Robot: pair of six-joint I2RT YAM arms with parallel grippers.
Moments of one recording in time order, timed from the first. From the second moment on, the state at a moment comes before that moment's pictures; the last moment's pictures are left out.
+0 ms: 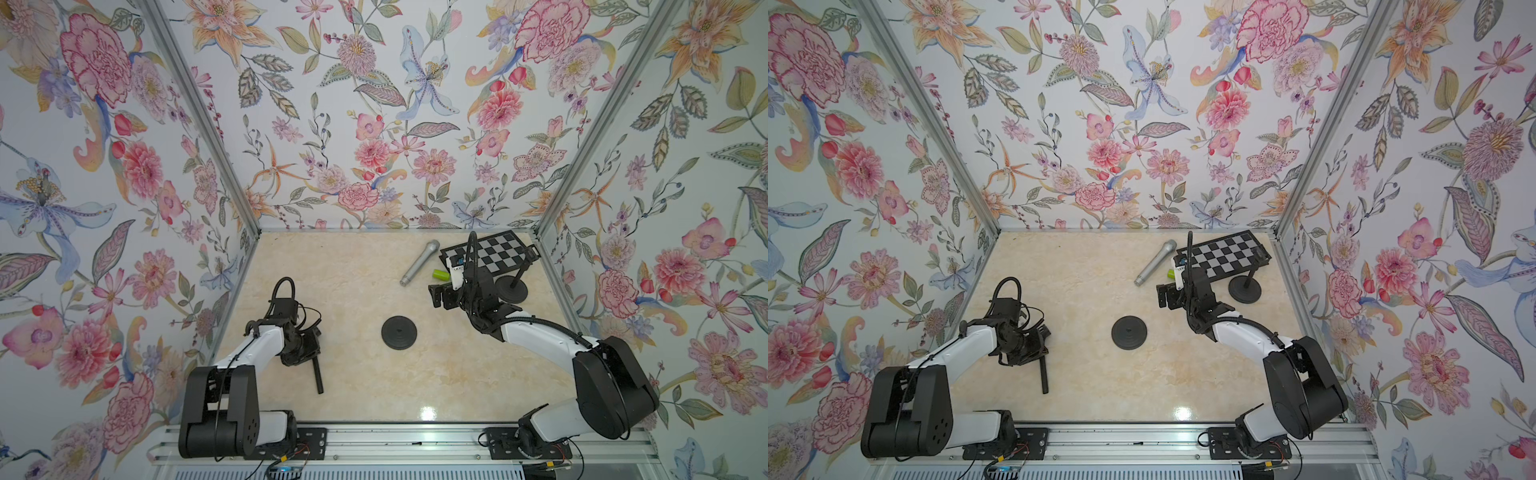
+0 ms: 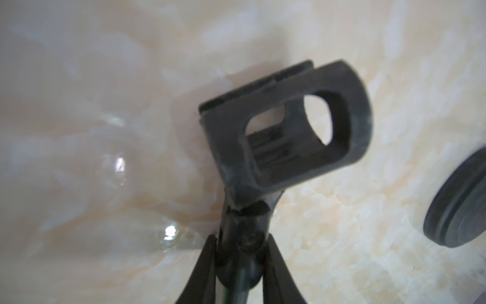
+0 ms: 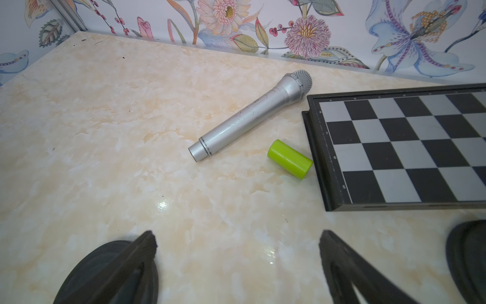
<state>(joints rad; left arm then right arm) -0.03 1.37 0.64 -0.63 0.28 -0.41 0.49 1.48 0.82 0.13 0.05 0.13</state>
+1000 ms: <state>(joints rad) -0.41 1.84 0.83 1.06 0.70 -0.92 0.36 1.43 0.78 0.45 -0.77 0.56</state>
